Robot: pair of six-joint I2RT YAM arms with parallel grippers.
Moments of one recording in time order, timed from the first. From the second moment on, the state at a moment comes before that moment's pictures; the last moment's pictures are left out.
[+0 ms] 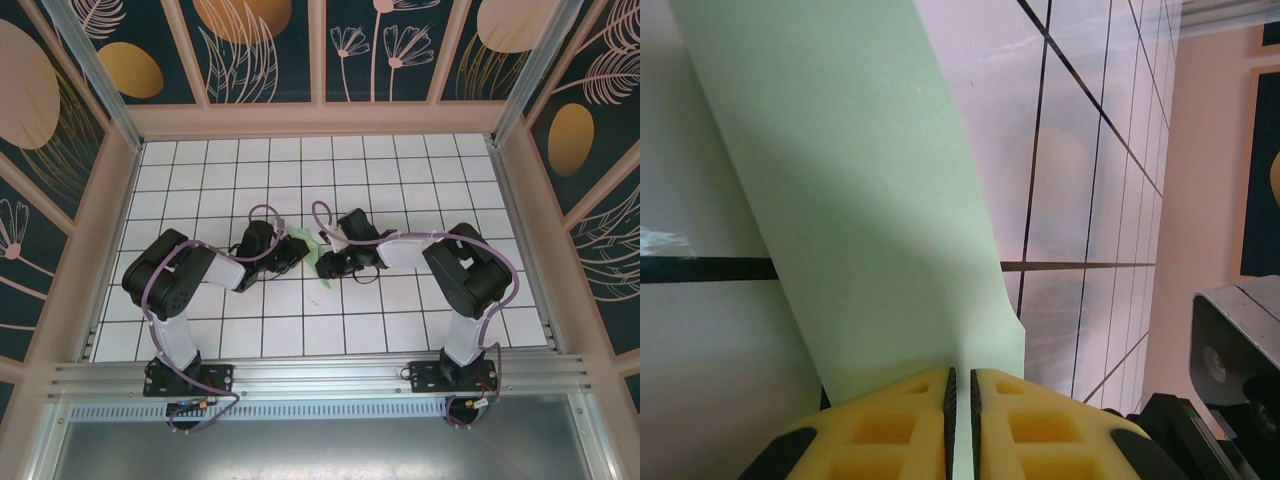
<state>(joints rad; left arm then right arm) -0.54 1.84 0.61 0.67 0.42 -1.15 0.68 1.83 0.91 -0.09 -0.52 0.30</state>
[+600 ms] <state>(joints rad) -0.54 1.84 0.61 0.65 0.41 -1.15 0.63 1.80 0.88 -0.04 -0.59 0.32</state>
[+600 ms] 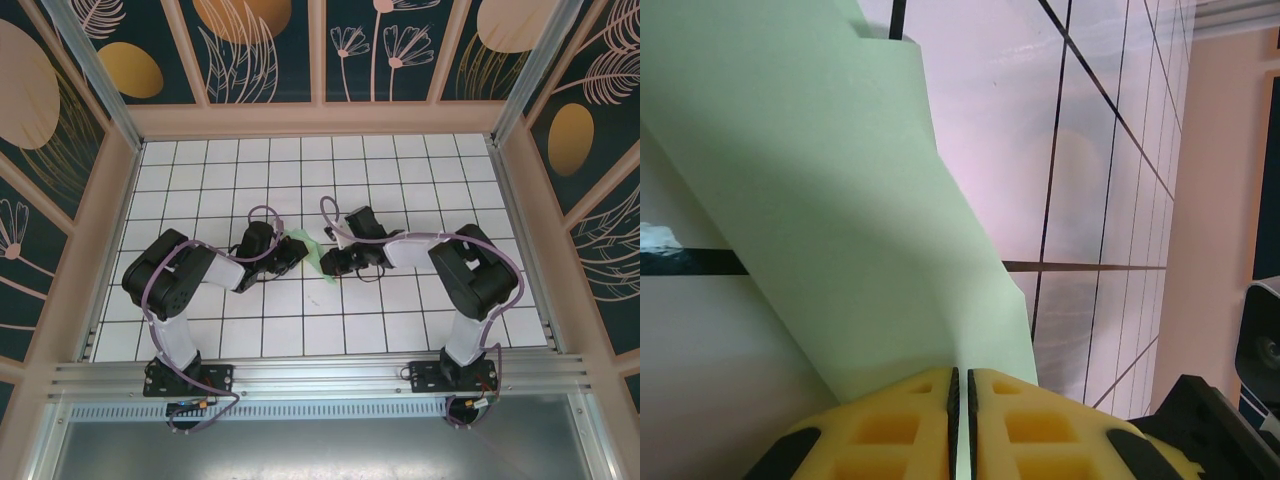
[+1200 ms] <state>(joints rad) -0.54 1.82 0.65 0.60 0.43 -1.10 0.56 1.87 0.85 0.04 -0.74 0.39</state>
